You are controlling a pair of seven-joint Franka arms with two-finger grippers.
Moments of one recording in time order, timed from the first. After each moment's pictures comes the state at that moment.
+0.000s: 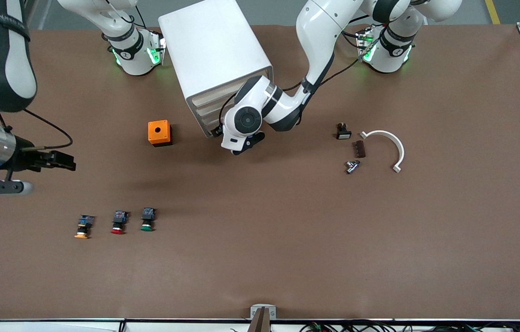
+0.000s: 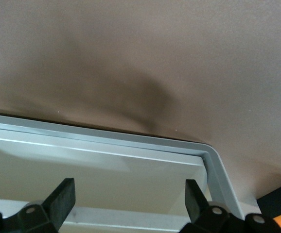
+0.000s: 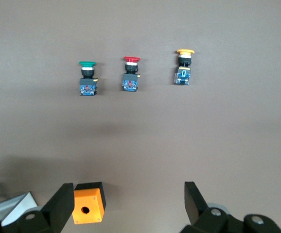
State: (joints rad) left arm -0.98 0.85 0.05 -1.35 -0.66 2.05 -1.18; right arm 0.06 0.19 -0.07 -1.59 0.04 1.69 -0.03
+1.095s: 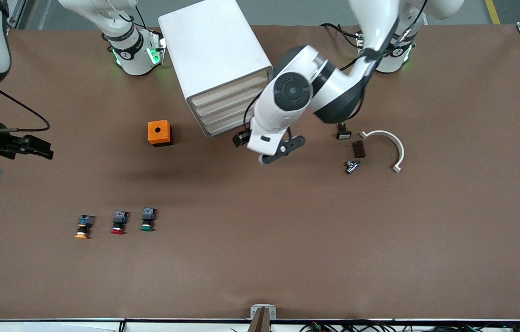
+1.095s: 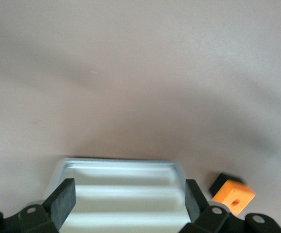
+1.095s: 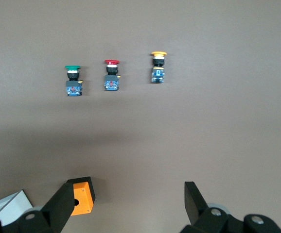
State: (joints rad) left arm -0.76 0.50 0.08 -1.30 -0.37 1.74 -1.08; right arm 0.01 0.14 -0.08 -1.55 0.00 1.62 -0.03
